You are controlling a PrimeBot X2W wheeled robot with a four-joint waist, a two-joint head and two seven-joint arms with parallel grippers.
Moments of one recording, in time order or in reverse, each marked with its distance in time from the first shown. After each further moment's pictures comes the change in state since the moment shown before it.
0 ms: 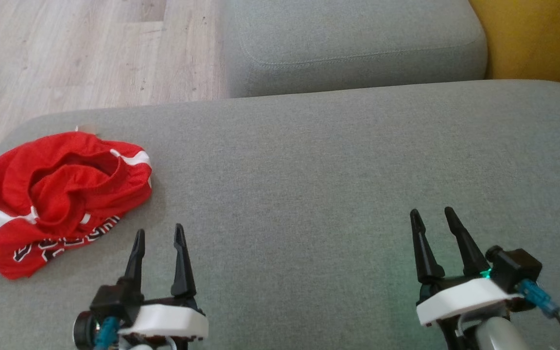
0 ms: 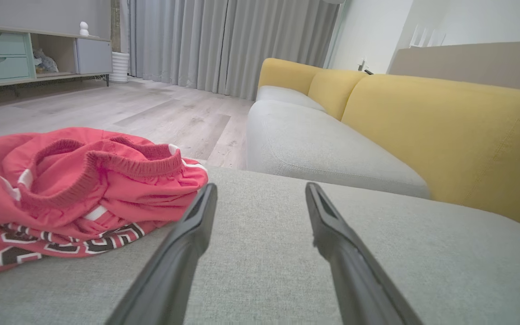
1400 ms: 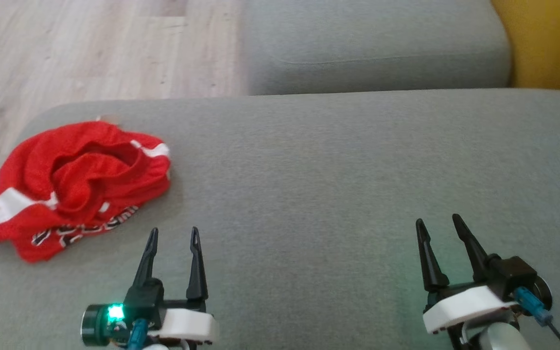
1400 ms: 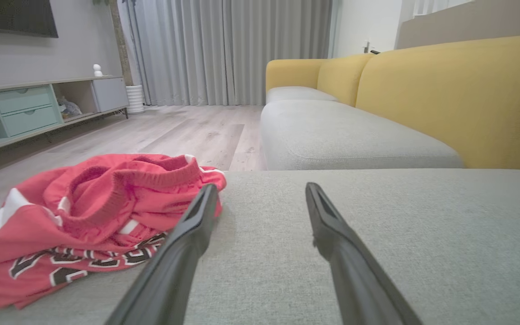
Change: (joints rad) left arm -0.030 0.003 -0.049 0.087 0.183 0.079 -0.045; right arm 0.005 -0.001 -0.049 0.055 -0.181 0.000 -0.047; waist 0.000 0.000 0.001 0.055
